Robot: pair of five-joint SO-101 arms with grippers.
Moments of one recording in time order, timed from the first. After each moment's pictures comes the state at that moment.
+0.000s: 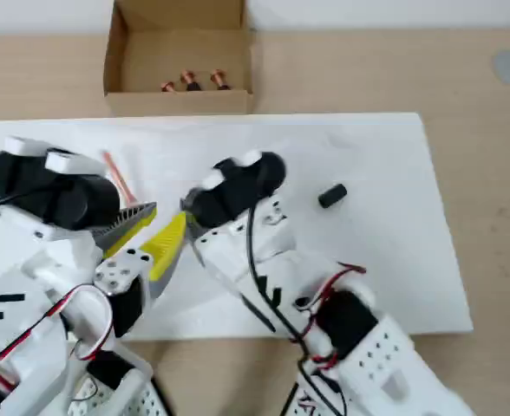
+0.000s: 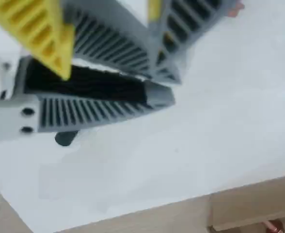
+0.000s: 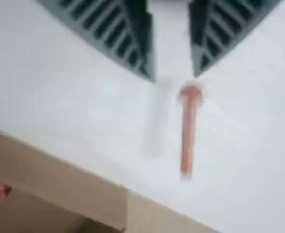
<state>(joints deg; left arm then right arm) 26.9 -66.1 10.5 87.7 0.0 -47.1 -65.0 55.0 39.1 -13.8</state>
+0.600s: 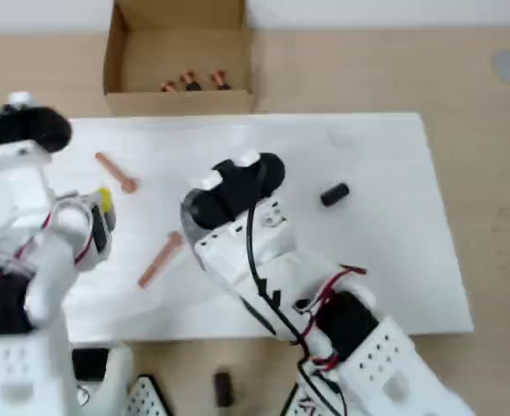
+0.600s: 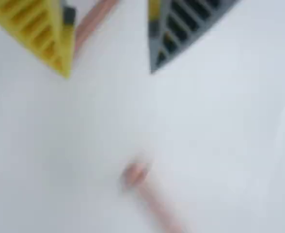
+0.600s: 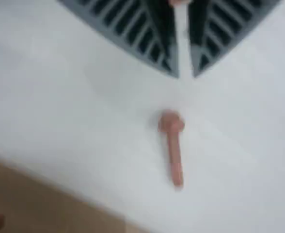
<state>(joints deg) -7.3 -52.9 21.5 89.1 -4.8 -47.1 -64.7 54.6 43.3 -16.0</state>
